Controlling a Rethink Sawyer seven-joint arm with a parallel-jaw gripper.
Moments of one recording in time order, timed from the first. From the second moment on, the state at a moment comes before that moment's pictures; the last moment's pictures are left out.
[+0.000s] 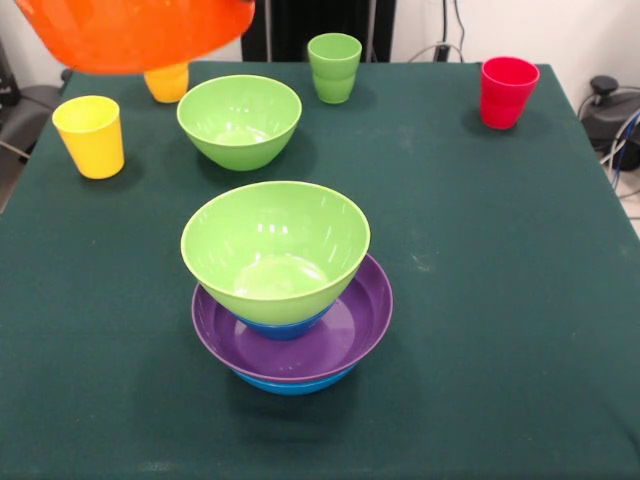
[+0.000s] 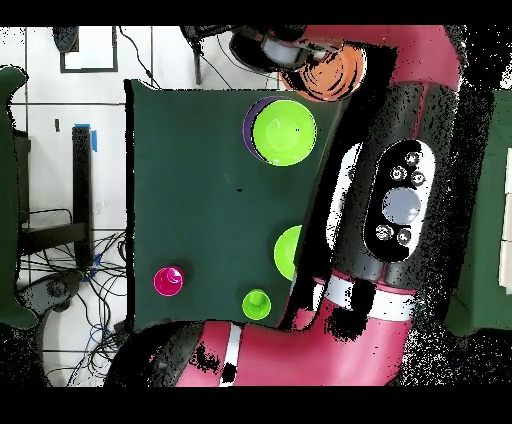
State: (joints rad) arm -0.22 -0.44 -0.01 0.45 -0.12 1.38 1.99
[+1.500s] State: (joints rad) arm -0.23 -0.46 -0.01 0.70 -0.12 1.20 1.99
